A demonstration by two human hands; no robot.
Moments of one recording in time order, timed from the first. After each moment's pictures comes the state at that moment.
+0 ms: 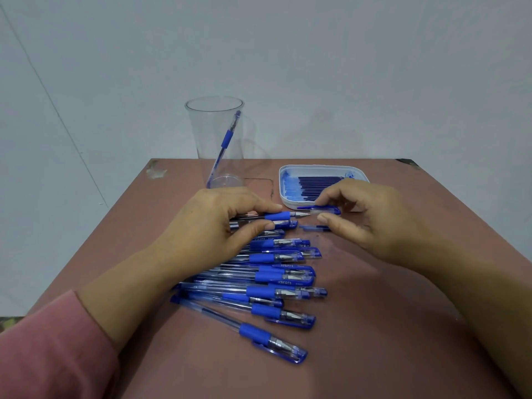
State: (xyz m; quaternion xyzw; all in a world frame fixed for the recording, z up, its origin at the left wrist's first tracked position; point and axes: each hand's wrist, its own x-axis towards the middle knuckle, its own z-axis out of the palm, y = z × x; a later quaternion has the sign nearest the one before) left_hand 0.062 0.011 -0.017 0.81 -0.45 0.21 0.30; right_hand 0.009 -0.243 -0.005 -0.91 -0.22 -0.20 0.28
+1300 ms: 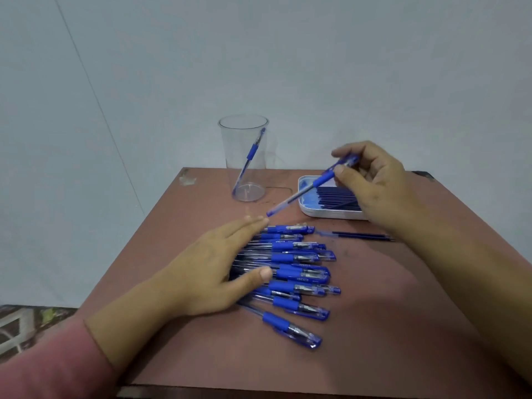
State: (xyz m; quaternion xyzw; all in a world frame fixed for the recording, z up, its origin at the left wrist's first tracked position) left_hand 0.018 0.054 -0.030 0.90 -0.38 0.07 0.20; right_hand 0.032 -0.216 0.027 -0.78 -0.14 -0.23 0.56
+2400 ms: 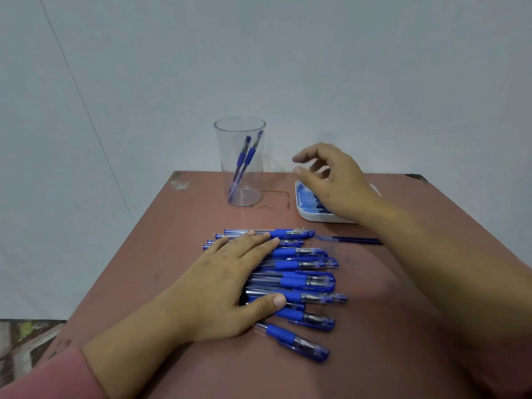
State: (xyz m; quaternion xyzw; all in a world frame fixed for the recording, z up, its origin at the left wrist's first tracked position) left_hand 0.016 0.046 -0.045 0.90 -0.39 0.05 0.16; right_hand 0.080 -0.195 0.018 -0.88 -0.15 -0.24 0.39
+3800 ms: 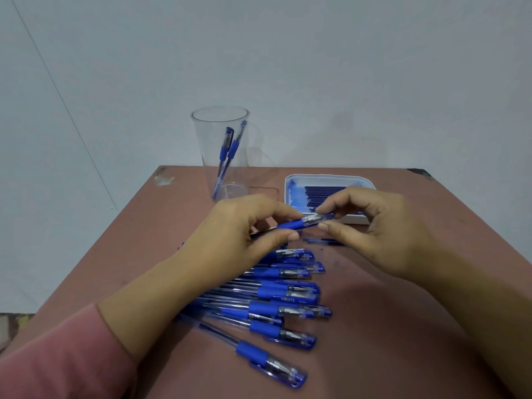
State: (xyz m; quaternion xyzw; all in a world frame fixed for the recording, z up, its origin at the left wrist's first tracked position) left_hand 0.050 -0.014 -0.010 0.83 -0.40 0.15 0.36; right_hand 0.014 -0.242 -0.003 -0.87 -0.22 -0.21 0.39
